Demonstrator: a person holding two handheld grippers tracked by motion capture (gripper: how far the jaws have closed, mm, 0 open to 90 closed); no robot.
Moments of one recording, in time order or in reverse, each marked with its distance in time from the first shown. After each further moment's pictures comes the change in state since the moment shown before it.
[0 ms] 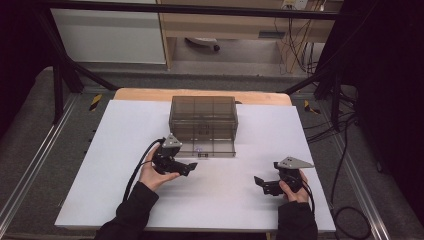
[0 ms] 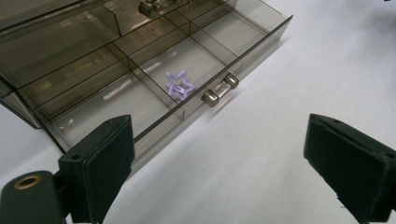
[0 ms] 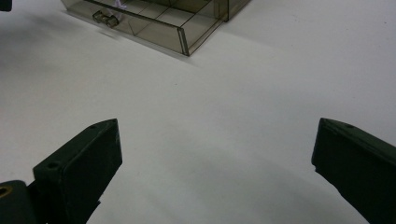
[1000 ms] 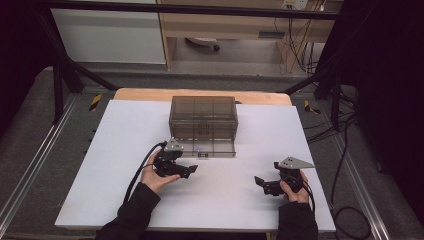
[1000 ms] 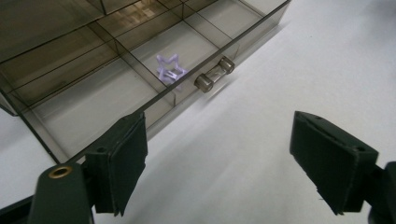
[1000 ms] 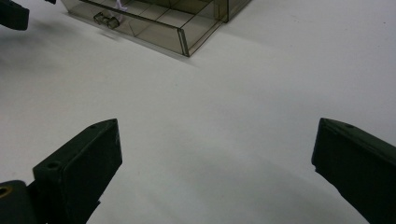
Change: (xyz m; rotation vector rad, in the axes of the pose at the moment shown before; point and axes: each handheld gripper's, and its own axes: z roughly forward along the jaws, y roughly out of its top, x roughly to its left) left arm -0.003 -0.009 0.007 0.019 -0.010 0.000; right arm 0.000 -0.001 -0.001 -0.003 0.003 0.007
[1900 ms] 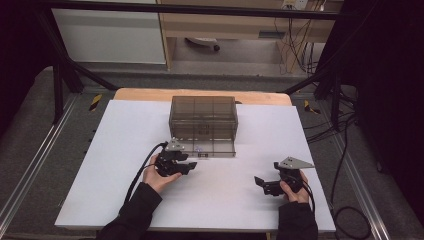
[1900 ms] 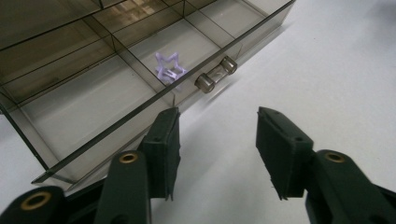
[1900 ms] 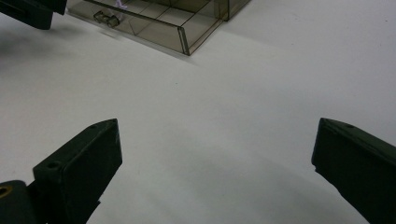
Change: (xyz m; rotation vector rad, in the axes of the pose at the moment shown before) left arm 0.002 -0.002 0.007 -0.004 -0.006 -0.026; right arm 0.000 -0.001 0.001 0.001 0.002 -0.002
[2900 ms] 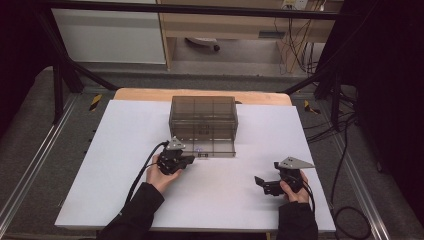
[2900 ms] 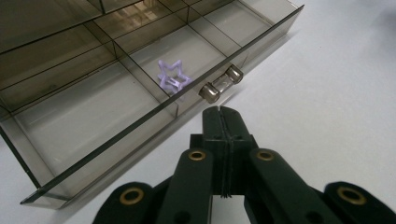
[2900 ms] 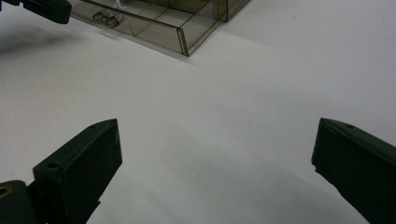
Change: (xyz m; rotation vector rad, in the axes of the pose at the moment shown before) left arm 0.003 0.001 0.009 -0.027 0.001 -0.015; right arm 0.000 0.000 -0.001 0.000 -0.004 0.002
